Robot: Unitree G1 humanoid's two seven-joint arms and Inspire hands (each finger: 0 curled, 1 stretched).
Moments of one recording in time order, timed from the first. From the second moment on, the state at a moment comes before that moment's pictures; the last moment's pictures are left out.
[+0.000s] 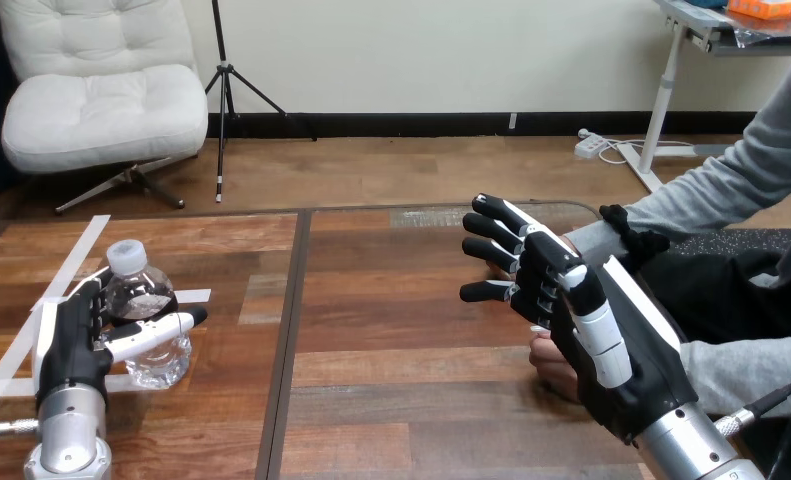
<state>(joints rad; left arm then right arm) -0.37 0.34 0.19 0.95 0.05 -0.23 0.12 0.15 -0.23 0.04 -0.20 0.18 -0.15 0.39</state>
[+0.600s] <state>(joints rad) -0.37 0.34 0.18 0.95 0.05 -0.23 0.20 0.16 -0.23 0.04 -0.23 0.19 -0.15 0.39</state>
